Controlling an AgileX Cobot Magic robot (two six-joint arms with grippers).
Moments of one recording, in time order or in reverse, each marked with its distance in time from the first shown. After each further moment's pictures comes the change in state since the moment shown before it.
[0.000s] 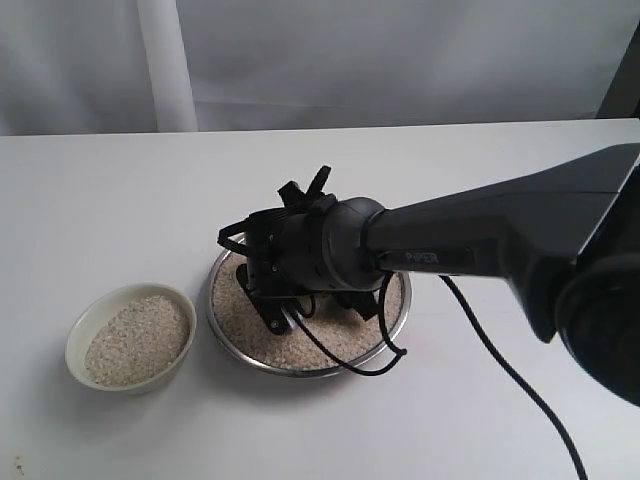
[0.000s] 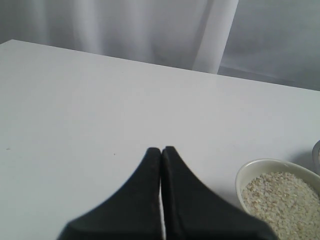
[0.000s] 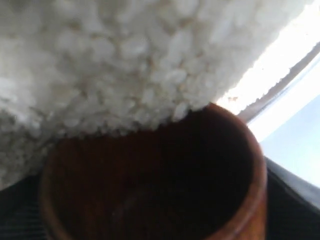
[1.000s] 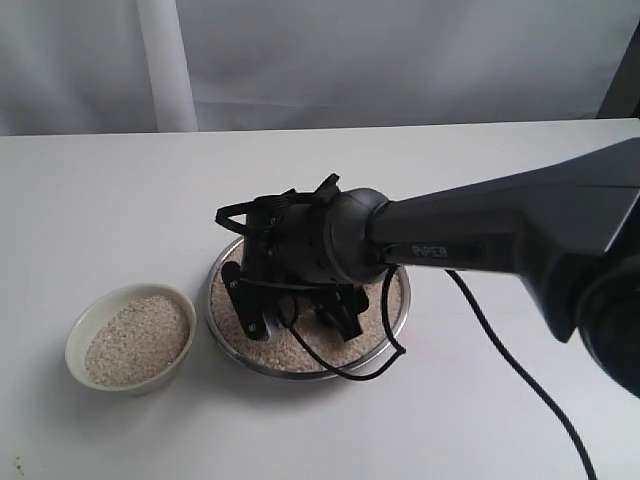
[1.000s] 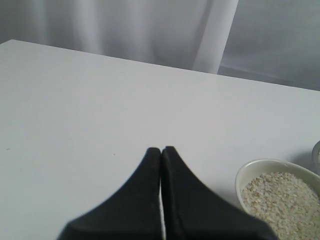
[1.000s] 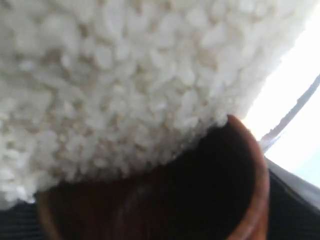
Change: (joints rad) left arm 0.000 0.000 0.000 0.000 0.000 0.000; right arm 0.005 -0.027 -0.006 0.201 -0.047 -0.010
